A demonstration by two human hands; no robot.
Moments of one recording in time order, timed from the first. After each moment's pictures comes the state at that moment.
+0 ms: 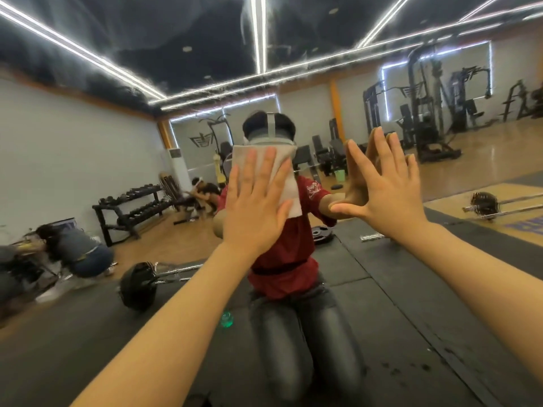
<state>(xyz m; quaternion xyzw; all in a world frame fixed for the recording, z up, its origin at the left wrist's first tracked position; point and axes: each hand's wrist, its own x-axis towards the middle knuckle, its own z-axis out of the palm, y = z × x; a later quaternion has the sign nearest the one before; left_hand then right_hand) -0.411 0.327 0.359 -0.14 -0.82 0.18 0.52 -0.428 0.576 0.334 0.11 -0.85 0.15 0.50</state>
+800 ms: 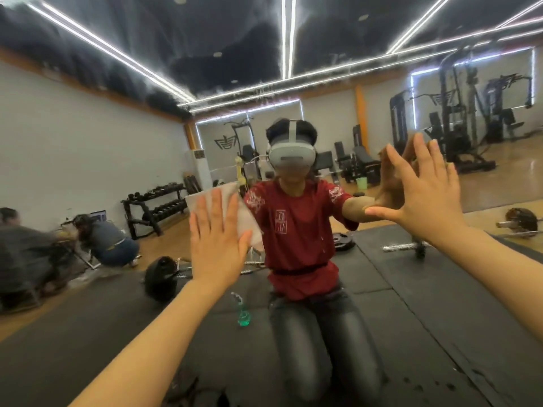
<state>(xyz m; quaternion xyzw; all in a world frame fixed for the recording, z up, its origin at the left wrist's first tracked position) -0.384 0.209 0.315 -0.01 -0.85 0.11 0.52 -0.415 0.570 0.343 0.08 -0.87 0.17 0.46</state>
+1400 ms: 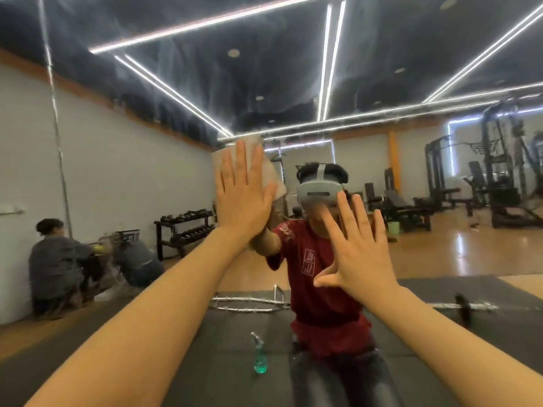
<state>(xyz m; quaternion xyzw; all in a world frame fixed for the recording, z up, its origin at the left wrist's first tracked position) -0.384 0.197 0.472 0.01 -0.83 0.06 0.56 -0.402 0.405 0.370 0.21 -0.84 0.04 0.50</state>
